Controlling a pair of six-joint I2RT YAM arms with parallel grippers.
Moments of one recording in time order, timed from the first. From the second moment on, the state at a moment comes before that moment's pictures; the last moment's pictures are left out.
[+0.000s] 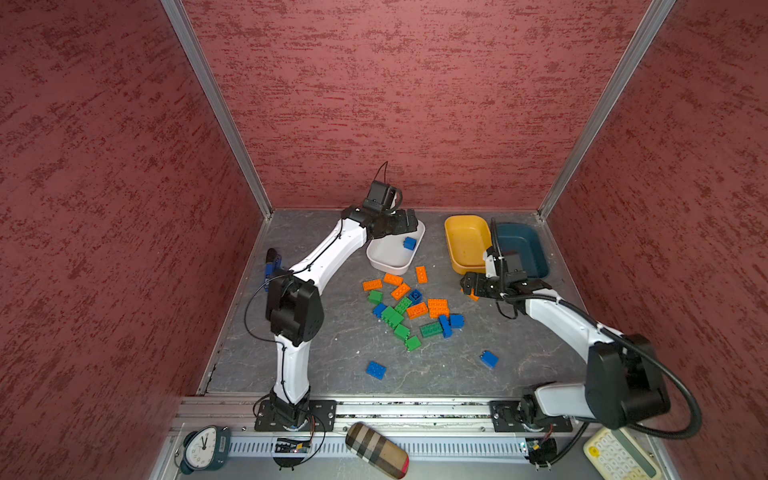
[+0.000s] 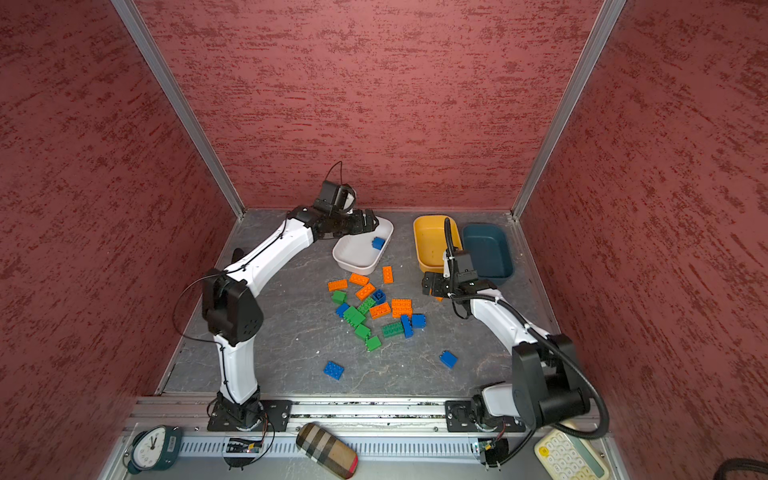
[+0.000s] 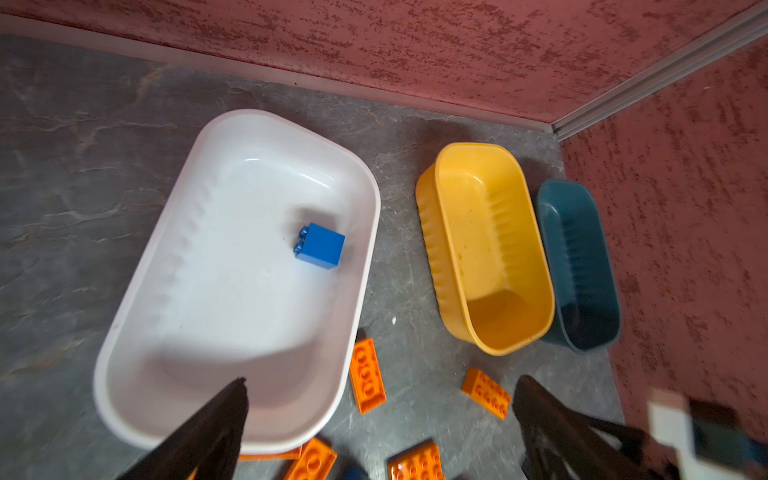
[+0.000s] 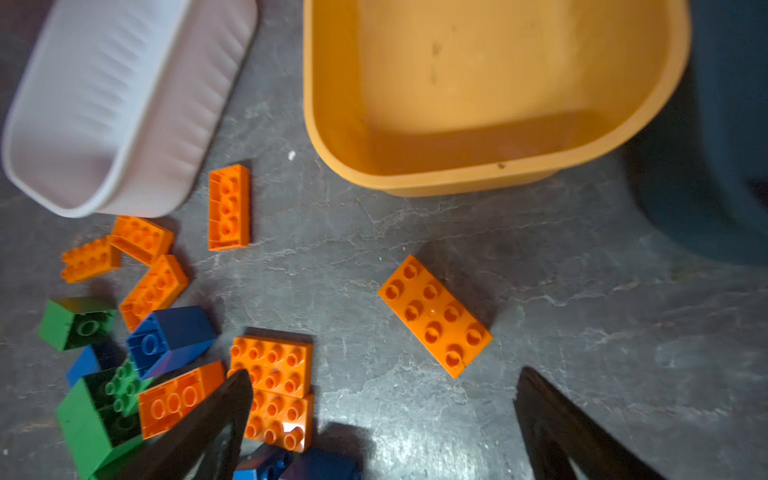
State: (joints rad) left arm -0.48 1.87 1.79 -0.63 0.13 -0.53; right arm 0.22 1.44 0.84 -0.35 -0.12 0.33
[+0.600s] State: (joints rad) left arm -0.36 1.18 0.94 -0.28 -0.03 -0.71; right arm 0.27 1.65 0.96 -0.42 -0.05 0.14
